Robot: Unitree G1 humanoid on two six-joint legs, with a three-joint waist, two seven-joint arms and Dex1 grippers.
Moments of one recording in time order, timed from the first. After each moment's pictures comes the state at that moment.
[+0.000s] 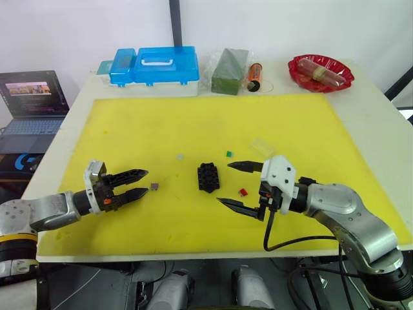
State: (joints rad) left arm -0.31 0.77 0.29 0.43 -1.72 1.43 -0.30; right arm -0.19 -0.68 0.10 -0.62 0.45 0.52 0.77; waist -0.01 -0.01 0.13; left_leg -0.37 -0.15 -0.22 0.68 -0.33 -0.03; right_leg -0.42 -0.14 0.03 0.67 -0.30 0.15
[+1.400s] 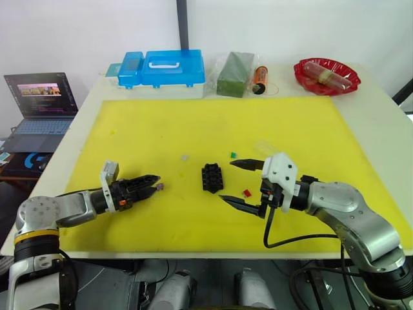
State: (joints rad) left arm -0.36 0.61 0.37 0.36 -1.28 1.46 -0.45; right arm -0.20 -0.69 0.08 -0.62 0.45 0.55 0.76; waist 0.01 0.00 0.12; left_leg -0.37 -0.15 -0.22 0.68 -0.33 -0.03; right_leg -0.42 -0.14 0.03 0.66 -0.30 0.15
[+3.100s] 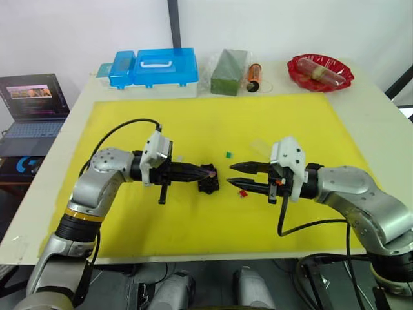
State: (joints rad) left arm -0.52 0.55 -0.14 -0.03 -0.49 0.22 -1.35; right arm -0.32 -0.74 0.03 -0.59 0.59 0.66 0.85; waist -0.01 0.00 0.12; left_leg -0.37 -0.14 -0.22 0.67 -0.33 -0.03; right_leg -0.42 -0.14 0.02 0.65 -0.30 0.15
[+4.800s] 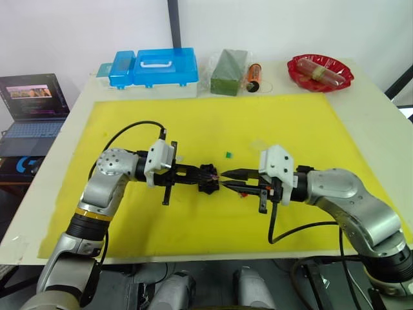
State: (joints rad) left arm -0.53 0.50 -0.15 0.04 -0.42 0.05 -1.40; right arm -0.33 -0.71 0.11 -0.59 0.51 0.59 0.85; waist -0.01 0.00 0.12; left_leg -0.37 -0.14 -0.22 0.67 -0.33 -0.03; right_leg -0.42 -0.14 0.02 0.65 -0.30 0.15
